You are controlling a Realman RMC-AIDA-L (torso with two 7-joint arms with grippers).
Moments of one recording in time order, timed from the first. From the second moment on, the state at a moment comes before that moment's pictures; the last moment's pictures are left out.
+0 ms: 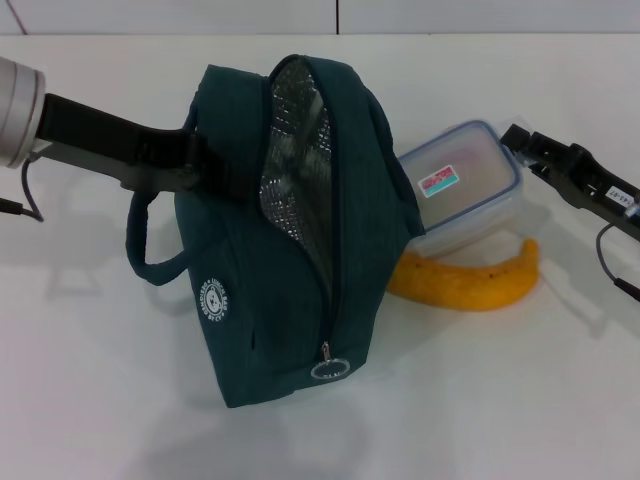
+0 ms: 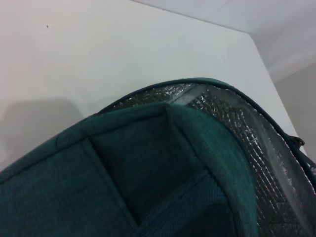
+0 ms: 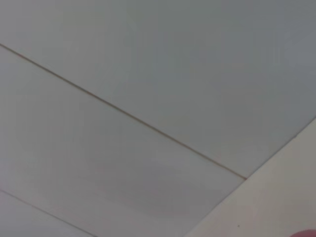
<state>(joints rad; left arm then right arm) -0.59 -2.06 0.89 1.34 2.20 1.86 -2.82 0.59 2.03 -0.57 -0.04 -1.49 -1.29 1.60</state>
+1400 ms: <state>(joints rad) -0.56 -2.05 0.89 1.34 2.13 1.86 -2.78 0.49 2.02 -0.57 -0.01 -1.31 -1.43 1.75</state>
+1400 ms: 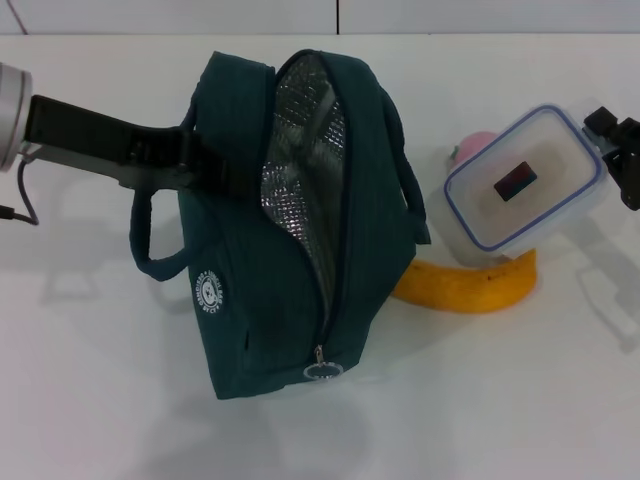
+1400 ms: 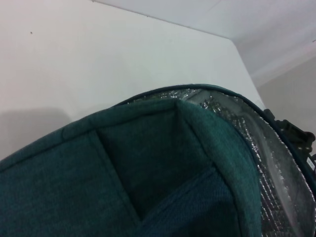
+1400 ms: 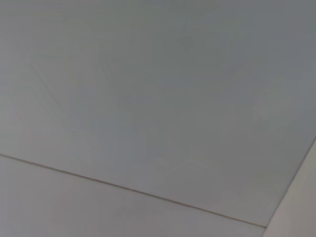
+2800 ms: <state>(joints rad) -0.55 -2.06 0.88 1.33 2.09 1.86 -2.71 0.40 2.03 -0.51 0.11 -1.12 -1.63 2.05</state>
